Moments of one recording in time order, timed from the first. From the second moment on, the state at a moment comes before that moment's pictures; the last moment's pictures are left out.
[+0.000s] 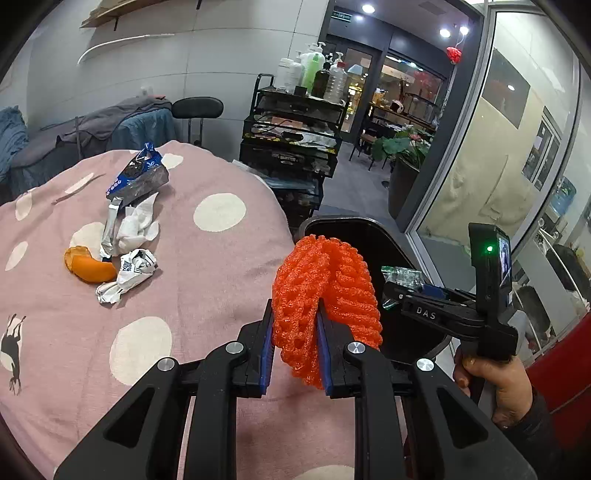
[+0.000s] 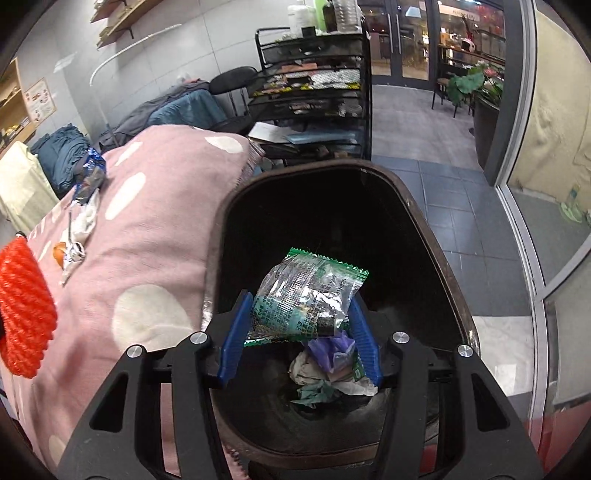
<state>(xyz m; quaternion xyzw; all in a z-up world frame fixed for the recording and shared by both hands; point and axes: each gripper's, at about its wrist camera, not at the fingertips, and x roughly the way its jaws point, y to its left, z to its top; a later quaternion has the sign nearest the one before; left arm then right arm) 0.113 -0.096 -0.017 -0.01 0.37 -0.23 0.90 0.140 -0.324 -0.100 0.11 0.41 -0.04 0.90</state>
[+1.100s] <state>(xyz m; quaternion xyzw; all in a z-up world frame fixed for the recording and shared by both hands) 0.135 -0.186 -0.041 0.05 0.42 -0.31 0.85 0.104 -0.373 -0.072 0.14 0.34 -0.15 0.92</state>
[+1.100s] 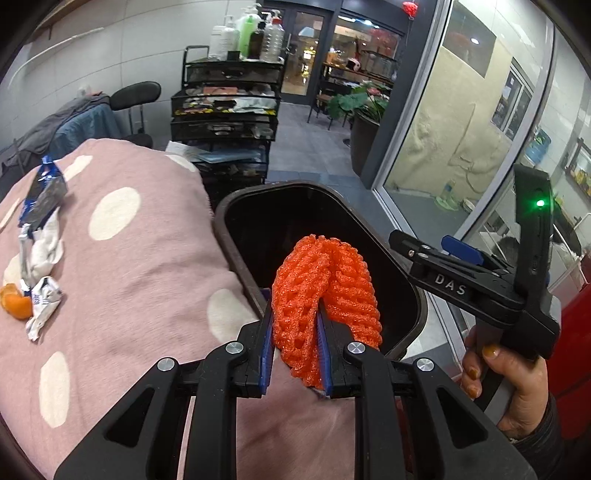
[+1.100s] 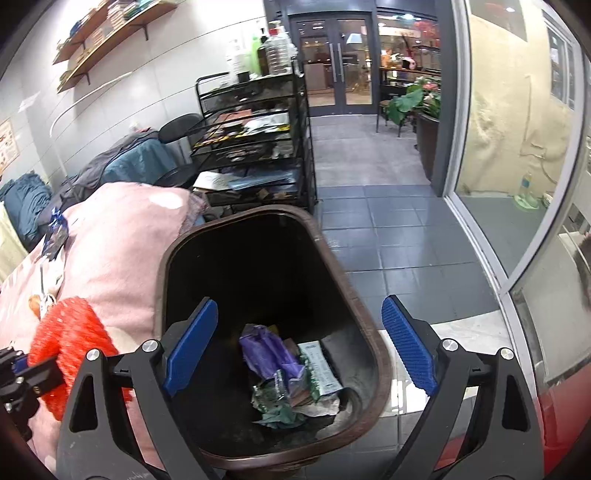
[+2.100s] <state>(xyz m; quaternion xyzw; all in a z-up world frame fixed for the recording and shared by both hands) 0.146 -0.249 -0.065 0.13 0.40 -0.31 0.85 0.092 -0.420 -0.065 0.15 0.32 -0.19 0.91</state>
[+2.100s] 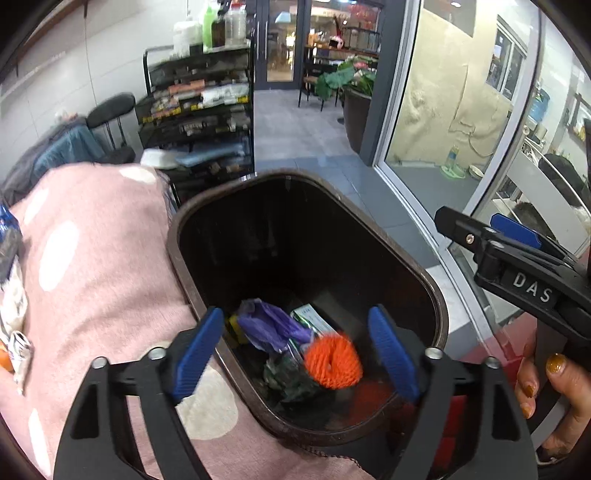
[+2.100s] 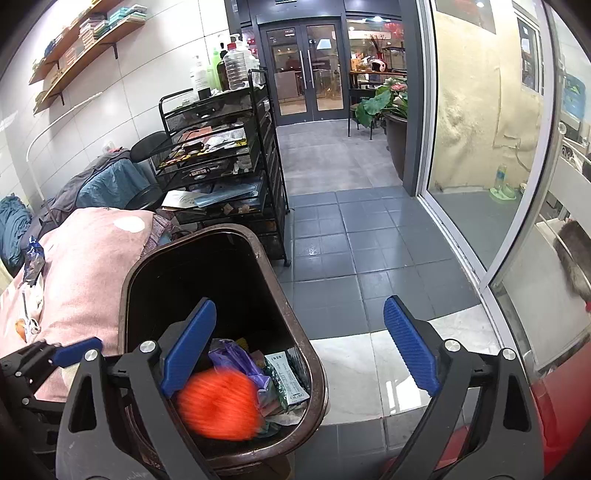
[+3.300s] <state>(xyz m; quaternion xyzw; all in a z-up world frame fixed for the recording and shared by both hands) 0.141 -0.062 -0.033 0.08 0.37 -0.10 0.92 0.134 -0.259 -0.052 0.08 0.35 0.02 0.93</state>
